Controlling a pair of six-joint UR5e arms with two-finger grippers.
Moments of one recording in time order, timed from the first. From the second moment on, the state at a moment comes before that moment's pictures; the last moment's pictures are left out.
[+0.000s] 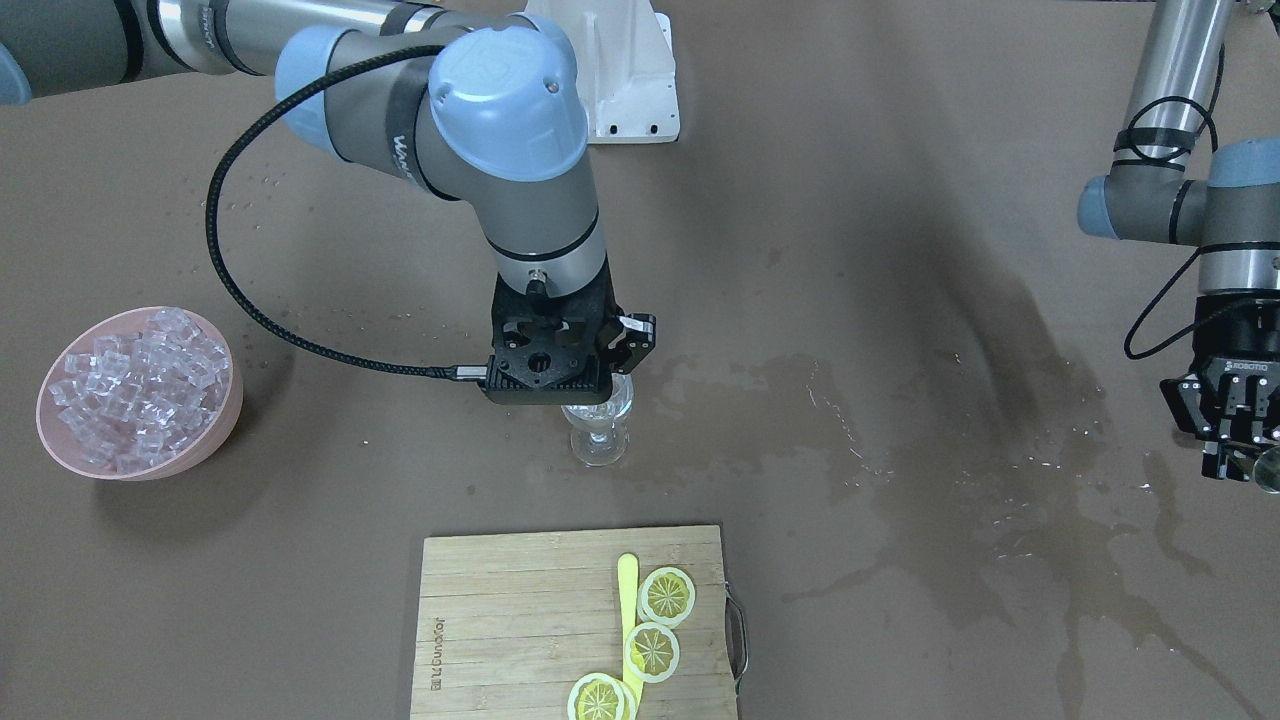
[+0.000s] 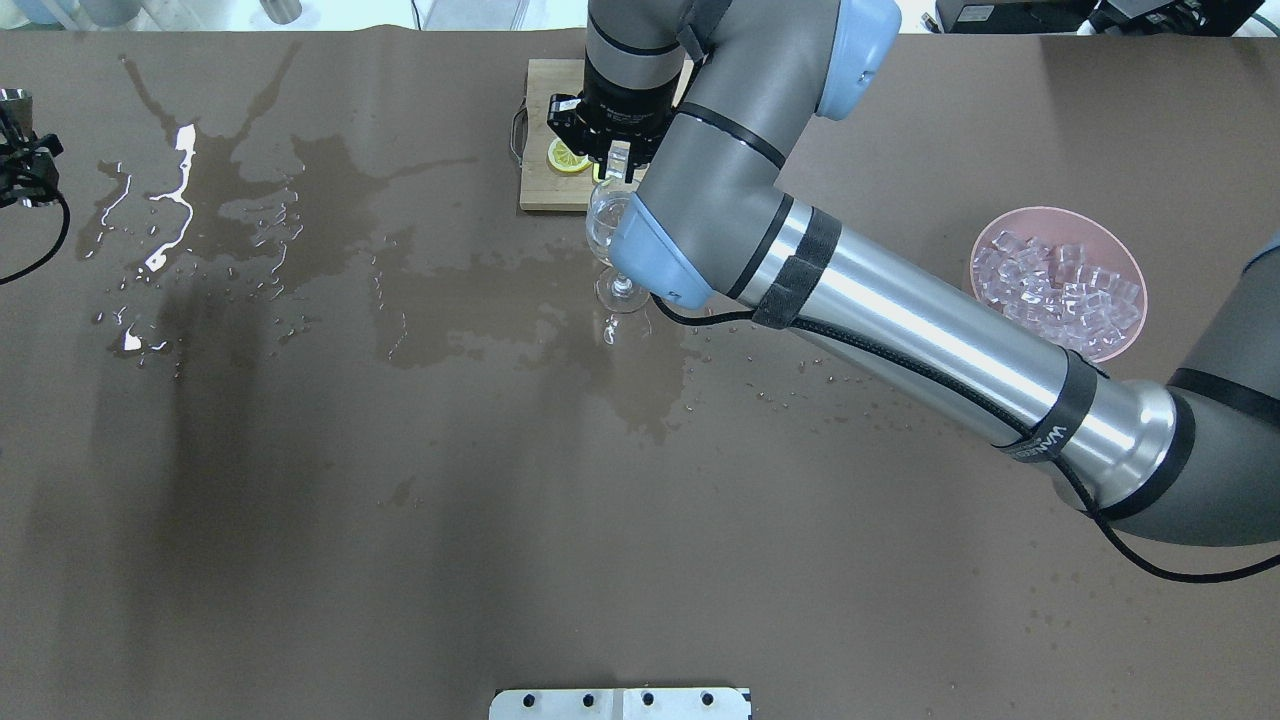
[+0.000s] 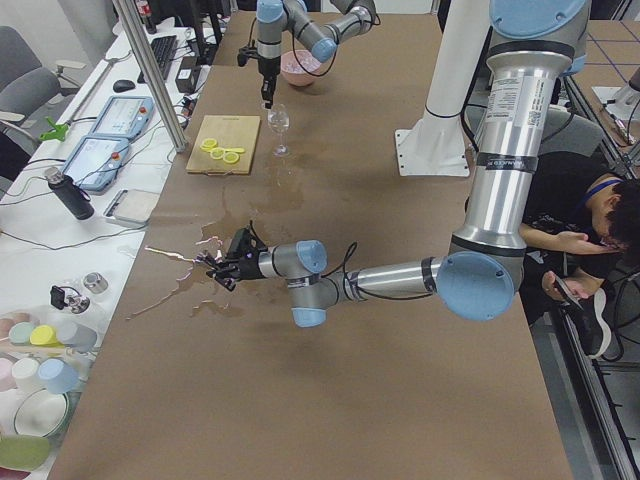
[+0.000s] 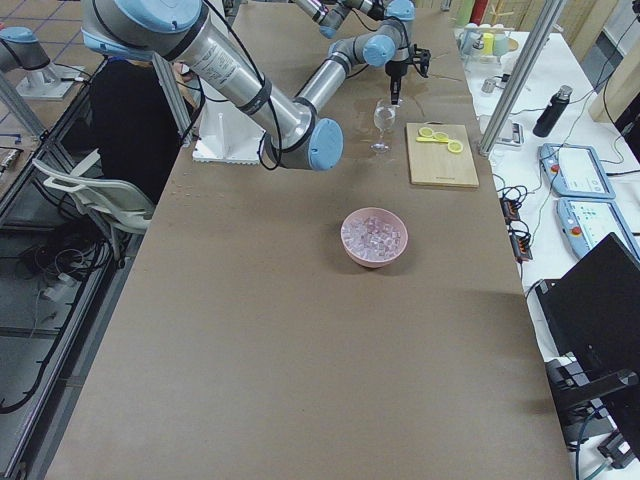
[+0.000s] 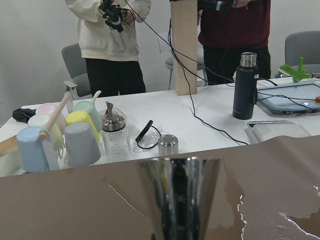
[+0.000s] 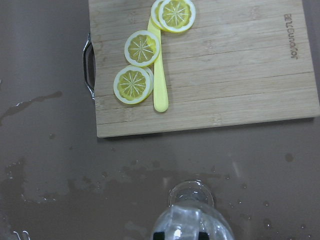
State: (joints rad) left arm -1.00 -1.69 -1.14 -3.22 -1.38 -0.79; right arm 0.75 -0.50 1.33 -1.60 2.02 1.16
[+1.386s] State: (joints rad) left arm -0.97 -1.71 -1.07 -3.28 -1.25 -0.86; right arm 0.77 -0.55 1.40 -1.60 2.05 1.18
